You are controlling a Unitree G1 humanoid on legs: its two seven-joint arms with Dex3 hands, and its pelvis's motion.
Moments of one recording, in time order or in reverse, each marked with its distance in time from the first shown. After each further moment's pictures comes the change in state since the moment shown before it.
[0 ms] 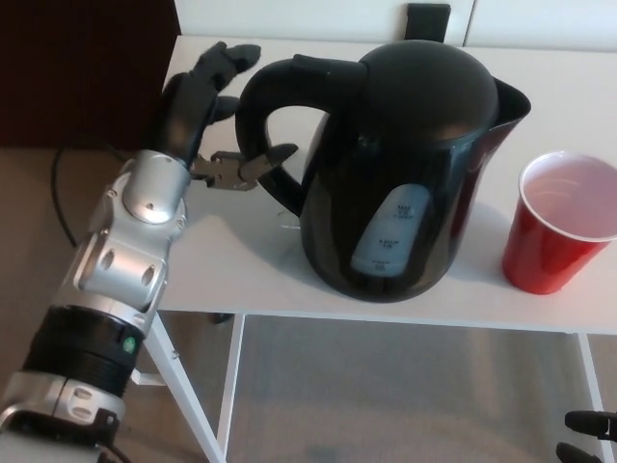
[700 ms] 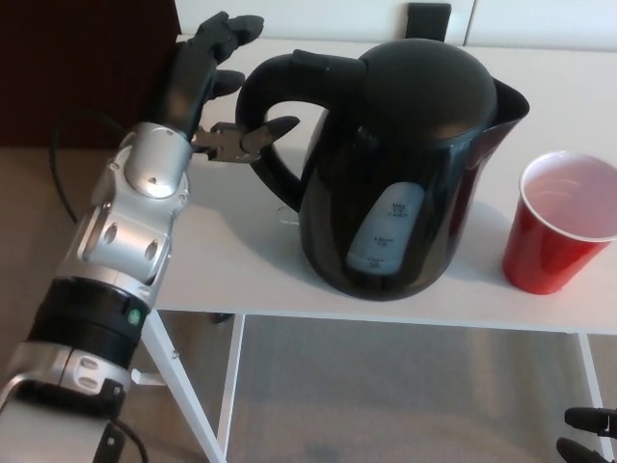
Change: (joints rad) left_arm -0.082 -0.021 -0.001 0.090 0.004 -0.037 0.026; right_arm -0.006 0.000 -0.004 0.000 -0.002 0.002 -0.001
